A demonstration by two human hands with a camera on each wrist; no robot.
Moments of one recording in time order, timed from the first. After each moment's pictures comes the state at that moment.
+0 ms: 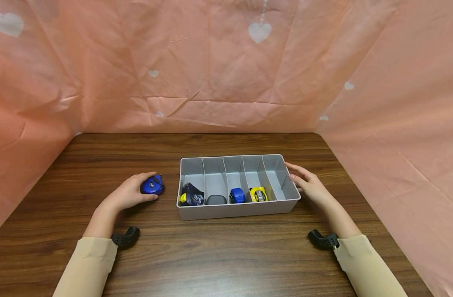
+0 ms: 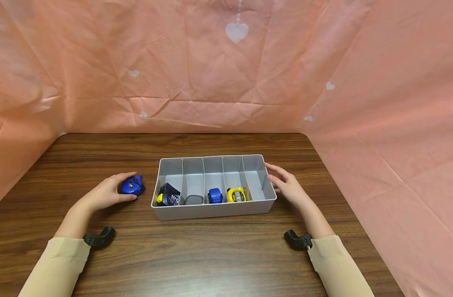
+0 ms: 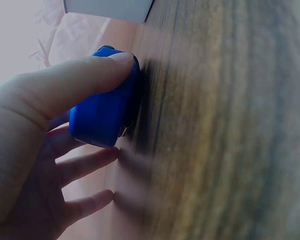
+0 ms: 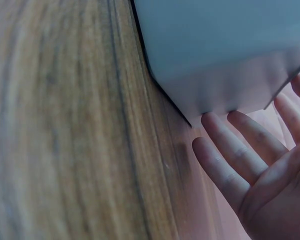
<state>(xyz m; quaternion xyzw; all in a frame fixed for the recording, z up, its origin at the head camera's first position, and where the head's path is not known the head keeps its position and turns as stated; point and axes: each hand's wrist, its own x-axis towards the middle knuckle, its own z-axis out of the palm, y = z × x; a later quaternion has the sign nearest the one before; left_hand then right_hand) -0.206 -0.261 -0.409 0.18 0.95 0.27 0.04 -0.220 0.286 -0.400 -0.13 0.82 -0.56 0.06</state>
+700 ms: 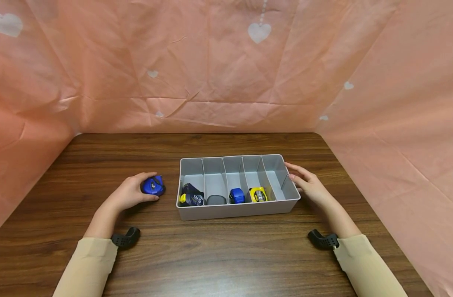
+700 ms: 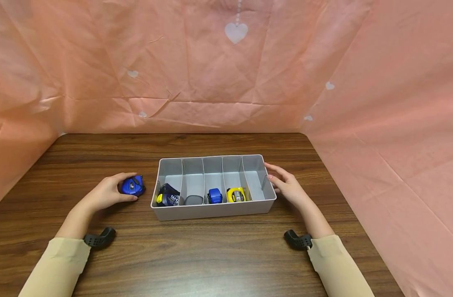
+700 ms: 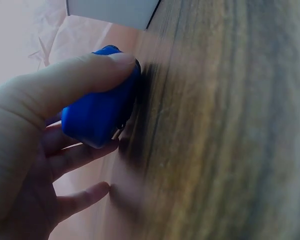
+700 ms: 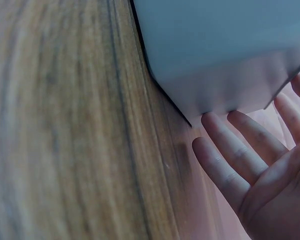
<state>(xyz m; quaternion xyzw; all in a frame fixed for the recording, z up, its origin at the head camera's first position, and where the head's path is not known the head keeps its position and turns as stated) -0.209 -0.259 -0.413 0.18 0.94 0.30 0.01 -0.220 0.286 -0.401 -0.12 0.81 -0.57 0.07</state>
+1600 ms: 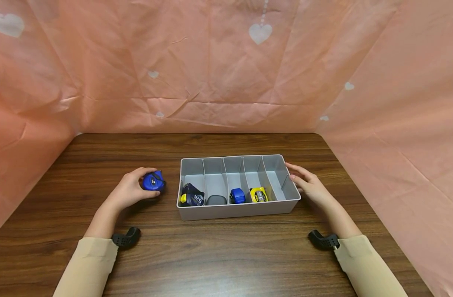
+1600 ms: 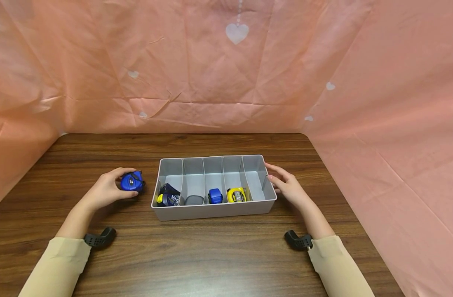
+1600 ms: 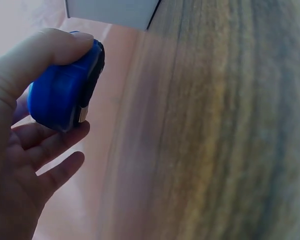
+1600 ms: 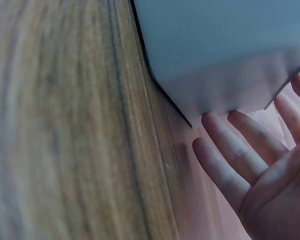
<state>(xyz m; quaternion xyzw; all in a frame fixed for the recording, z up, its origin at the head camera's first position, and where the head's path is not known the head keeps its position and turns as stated) -0.210 -0.255 -0.407 0.18 0.92 0.35 -0.05 -0.219 0.285 -0.400 -0.12 0.81 -0.57 0.07</state>
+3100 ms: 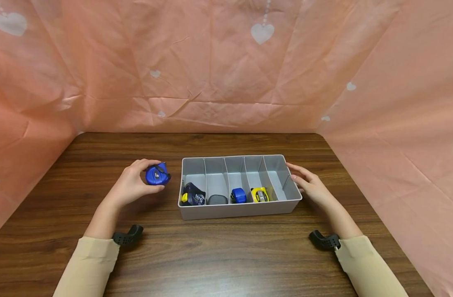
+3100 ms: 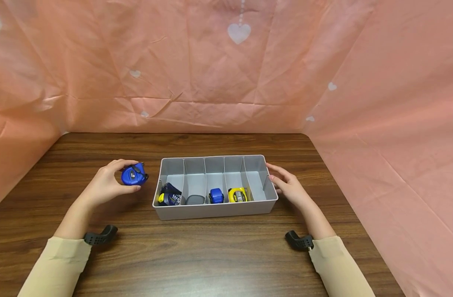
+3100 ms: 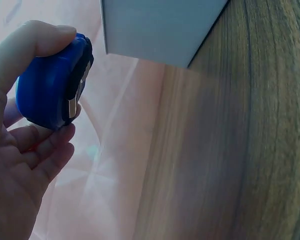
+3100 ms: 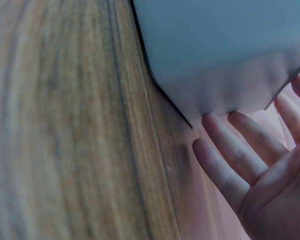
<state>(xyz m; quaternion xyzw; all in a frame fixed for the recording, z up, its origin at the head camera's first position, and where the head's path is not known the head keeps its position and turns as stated) -0.198 -0.239 -0.374 0.19 0.91 0.35 -0.11 -0.220 0.285 -0.403 -0.13 0.80 -0.58 0.06</state>
